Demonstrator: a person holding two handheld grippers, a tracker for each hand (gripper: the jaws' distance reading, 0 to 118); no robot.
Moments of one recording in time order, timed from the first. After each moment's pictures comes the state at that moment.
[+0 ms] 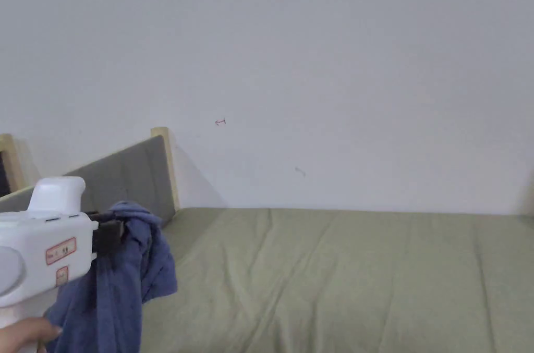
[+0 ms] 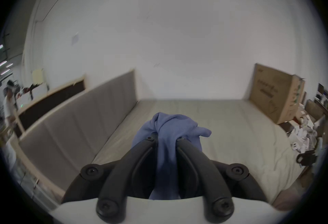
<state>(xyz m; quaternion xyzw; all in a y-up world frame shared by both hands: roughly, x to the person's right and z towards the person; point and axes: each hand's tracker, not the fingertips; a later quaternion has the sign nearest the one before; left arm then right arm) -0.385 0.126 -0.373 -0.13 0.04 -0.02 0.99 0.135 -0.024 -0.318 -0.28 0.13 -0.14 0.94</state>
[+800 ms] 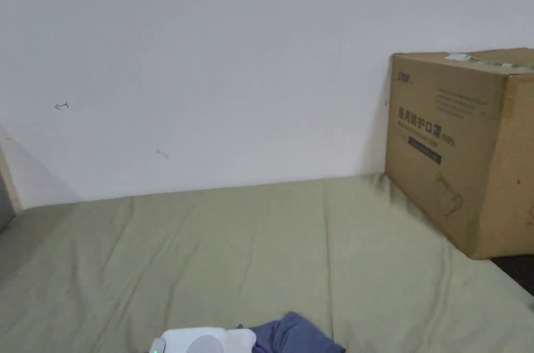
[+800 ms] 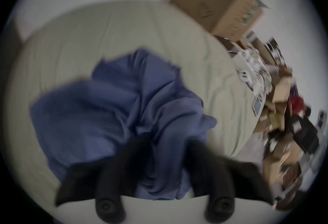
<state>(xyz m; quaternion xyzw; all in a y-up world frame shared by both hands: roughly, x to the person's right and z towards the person) -0.066 -0.156 -0.507 -0.58 -0.22 0.07 0.78 0.246 -0.065 -0.303 -0.32 0.01 -0.18 0.93</state>
